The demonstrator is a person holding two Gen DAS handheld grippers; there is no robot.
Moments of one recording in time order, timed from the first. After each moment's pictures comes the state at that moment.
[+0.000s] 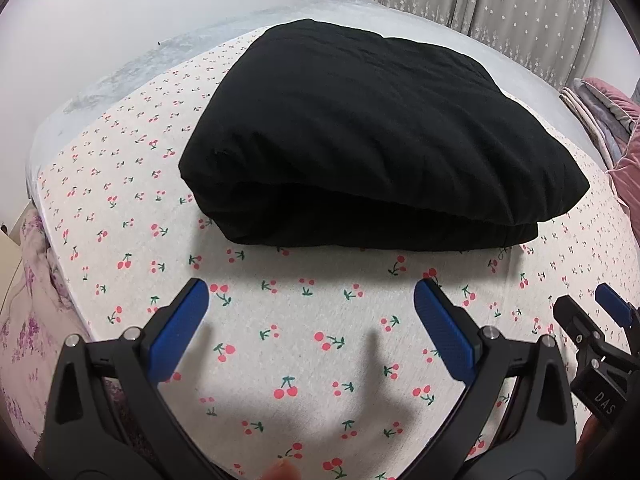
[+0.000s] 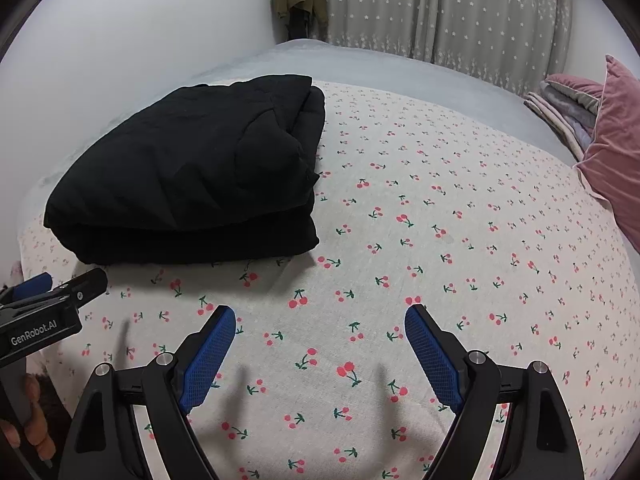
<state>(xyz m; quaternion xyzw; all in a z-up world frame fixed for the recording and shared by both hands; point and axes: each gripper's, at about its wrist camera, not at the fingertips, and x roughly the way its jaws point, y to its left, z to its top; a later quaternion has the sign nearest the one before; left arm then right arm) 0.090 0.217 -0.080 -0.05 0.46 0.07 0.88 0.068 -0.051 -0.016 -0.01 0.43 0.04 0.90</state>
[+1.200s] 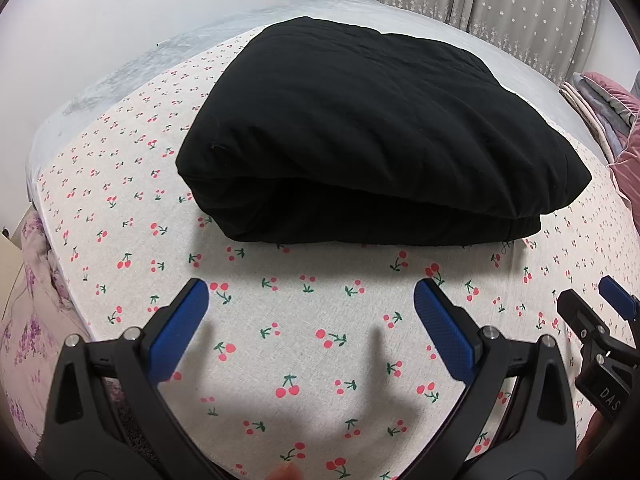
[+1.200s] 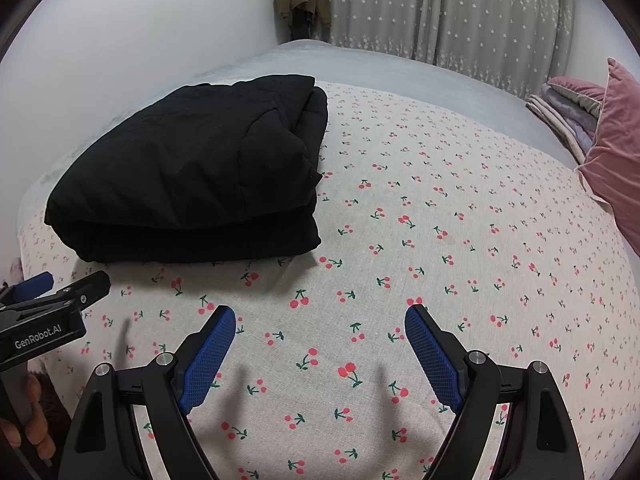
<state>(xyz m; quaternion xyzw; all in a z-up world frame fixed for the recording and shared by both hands) 0.092 0.217 -0.081 -0.05 0.47 0.07 0.88 0.070 -0.051 -0.017 -0.01 0.42 0.04 0.90</state>
